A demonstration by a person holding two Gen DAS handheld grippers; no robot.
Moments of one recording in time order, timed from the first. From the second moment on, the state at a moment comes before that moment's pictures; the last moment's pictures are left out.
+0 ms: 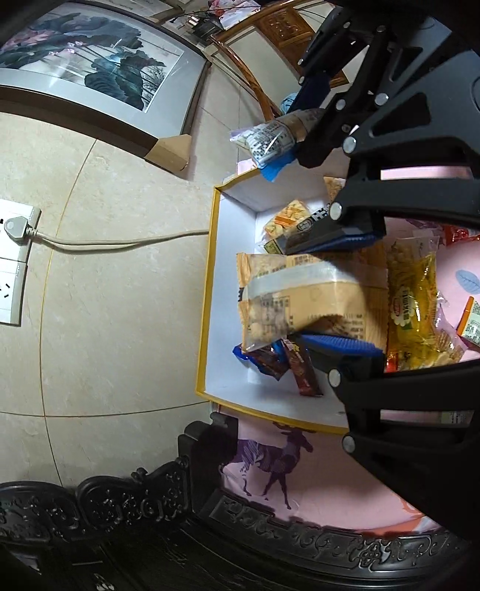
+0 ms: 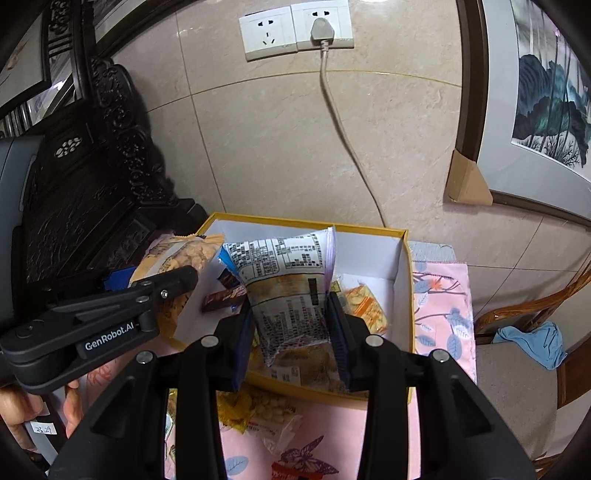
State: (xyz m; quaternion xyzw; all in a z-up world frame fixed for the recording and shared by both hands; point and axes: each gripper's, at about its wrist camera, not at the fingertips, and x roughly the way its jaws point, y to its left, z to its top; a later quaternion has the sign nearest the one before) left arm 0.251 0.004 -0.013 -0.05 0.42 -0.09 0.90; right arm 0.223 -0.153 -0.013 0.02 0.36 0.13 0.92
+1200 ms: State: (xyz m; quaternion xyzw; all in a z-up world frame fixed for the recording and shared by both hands) left arm 0.075 0.171 -0.119 -0.09 0.54 0.08 0.83; right arm 0.198 -0.024 -0.162 -0.22 0.44 0.25 0.83
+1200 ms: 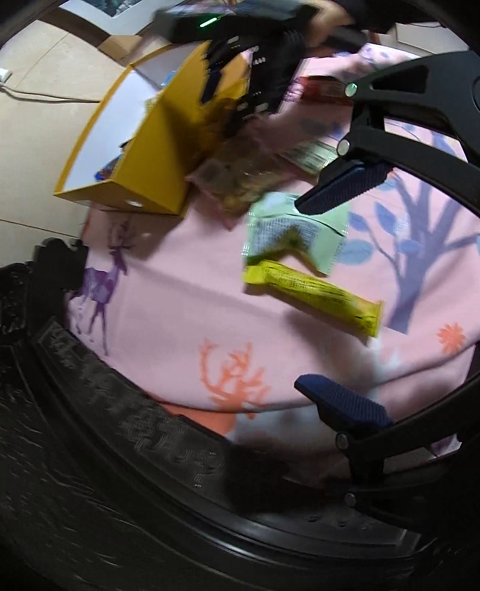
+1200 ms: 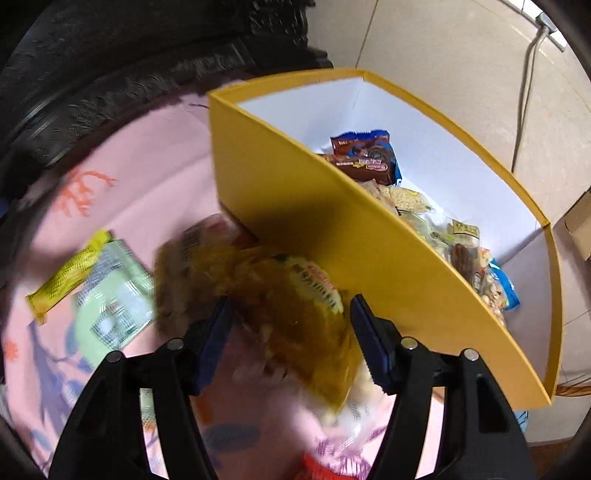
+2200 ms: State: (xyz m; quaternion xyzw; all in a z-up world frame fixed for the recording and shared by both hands) left arm 0.078 0.145 -0.196 -0.08 0.60 0.06 0.80; right arm 0.100 -0.124 -0.101 0.00 0.46 0.25 0.85
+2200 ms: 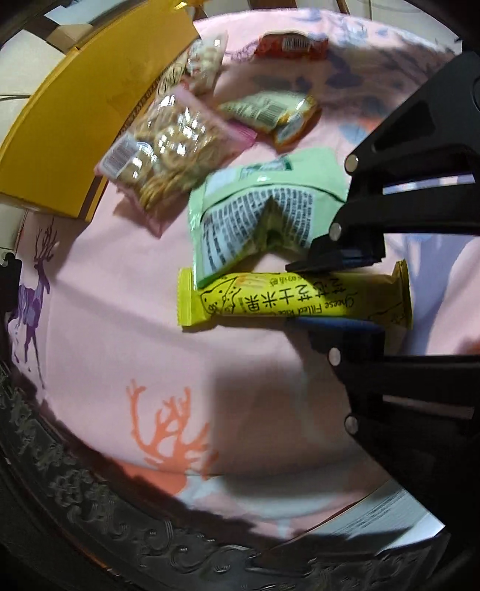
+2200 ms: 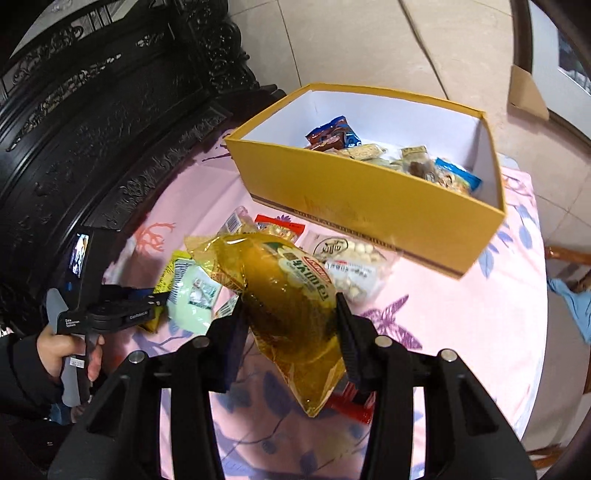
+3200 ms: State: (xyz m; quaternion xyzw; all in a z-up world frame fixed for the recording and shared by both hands) left arm 0.073 0.046 -0.100 -0.07 0.53 -0.09 0.84; right arm 0.074 -0.156 -0.096 0.04 0.45 0.21 0.87
